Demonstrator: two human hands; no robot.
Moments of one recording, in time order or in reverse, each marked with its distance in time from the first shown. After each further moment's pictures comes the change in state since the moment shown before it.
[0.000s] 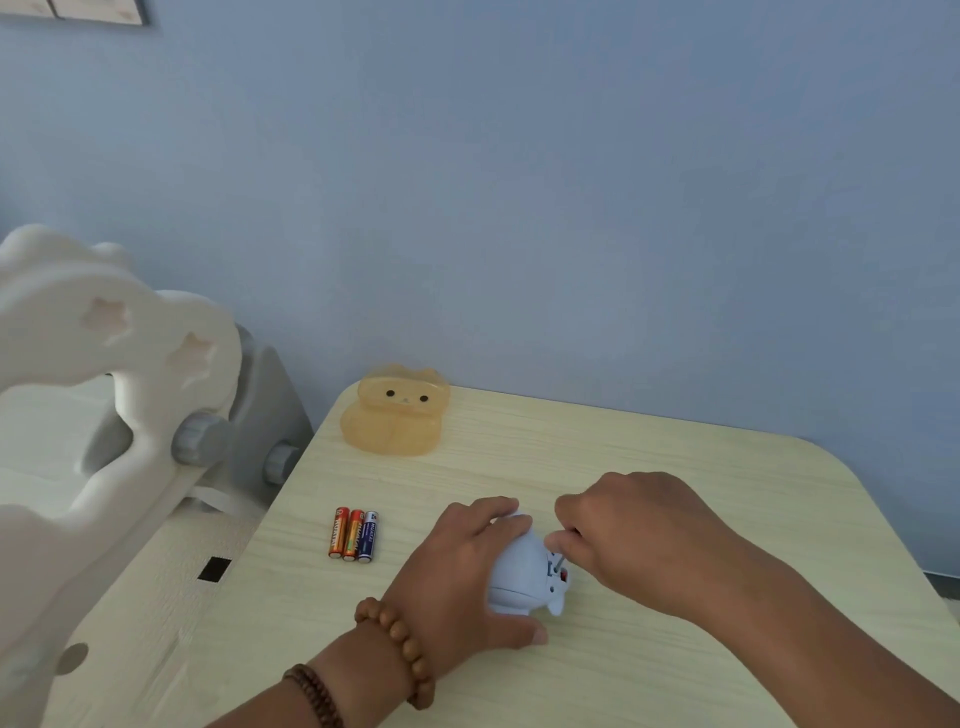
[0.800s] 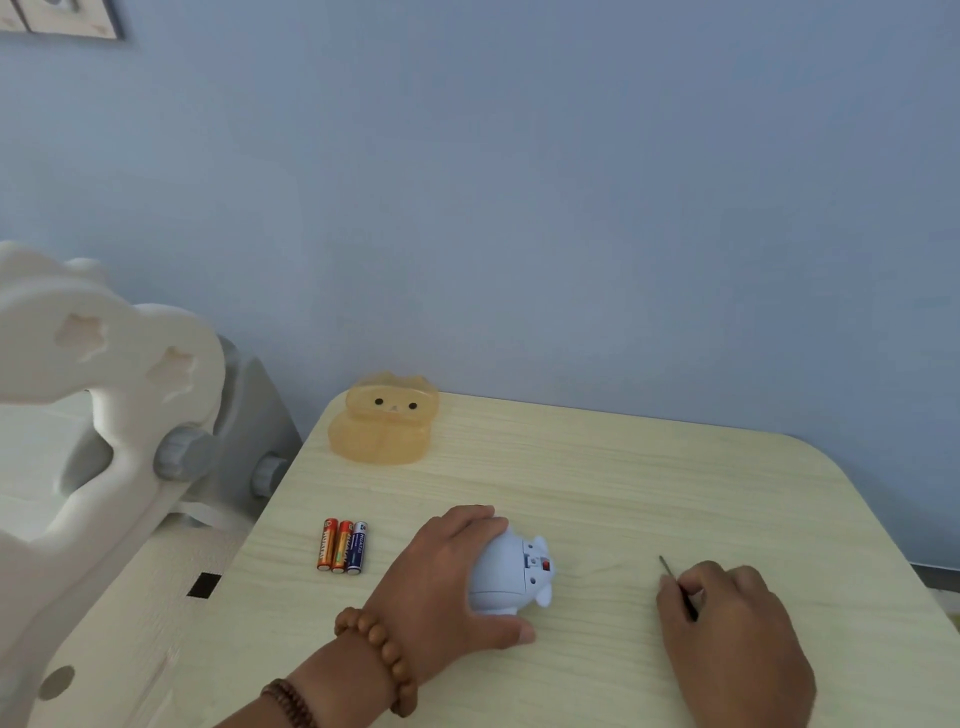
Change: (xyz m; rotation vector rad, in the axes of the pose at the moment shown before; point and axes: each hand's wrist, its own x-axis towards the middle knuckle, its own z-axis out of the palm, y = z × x) left_hand -0.002 0.000 -0.006 -0.019 0.010 -0.066; right_hand -0.042 0.012 0.137 0.436 0.536 0.945
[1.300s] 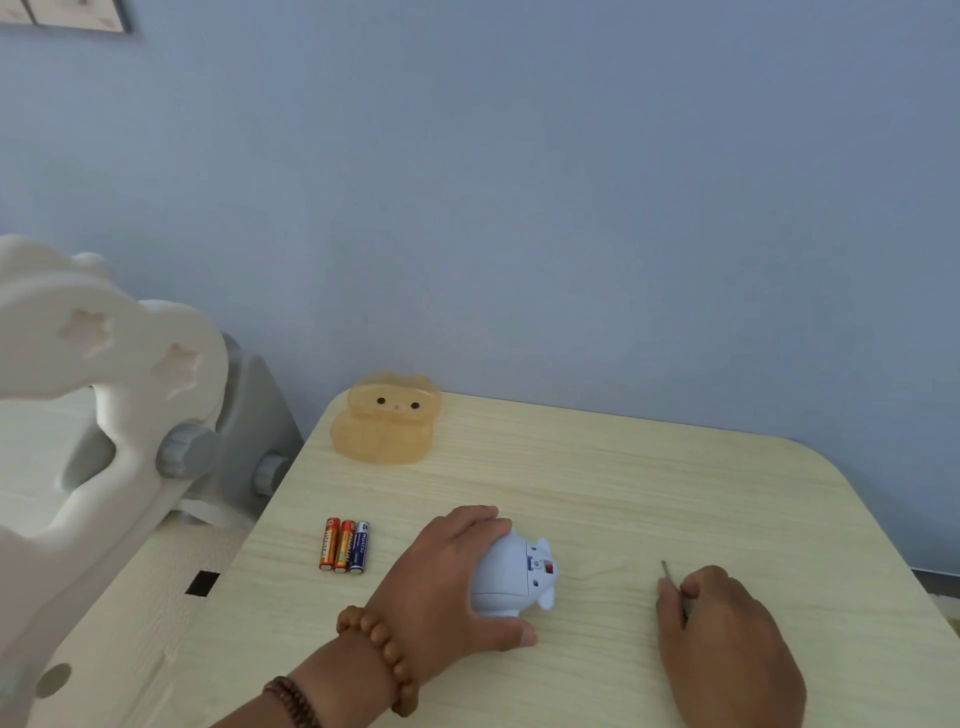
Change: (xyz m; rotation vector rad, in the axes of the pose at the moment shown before) left_hand 0.000 -0.001 -0.002 -0.001 -0.011 0.011; right_hand -0.003 -0.009 -0.003 -0.093 -0.072 0.008
